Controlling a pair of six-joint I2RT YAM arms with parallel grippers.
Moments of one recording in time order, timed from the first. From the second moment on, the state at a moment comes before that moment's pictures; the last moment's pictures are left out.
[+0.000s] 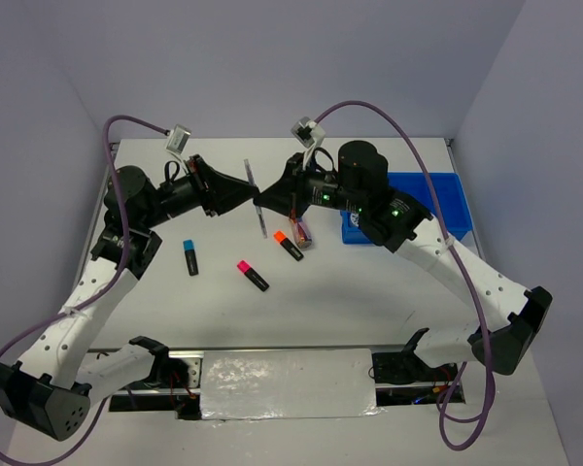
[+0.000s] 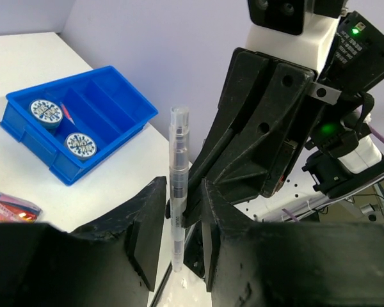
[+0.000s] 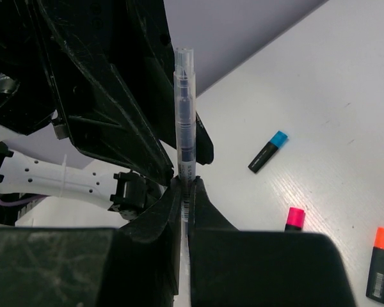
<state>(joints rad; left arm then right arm) -0.34 1.02 1.06 0.11 0.72 -0.77 0.77 1.31 1.43 -0.22 -0.42 0.42</state>
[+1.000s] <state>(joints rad) -0.35 1.07 1.09 0.03 0.92 -0.62 0.58 1.31 1.52 -0.21 -0.62 0.44</state>
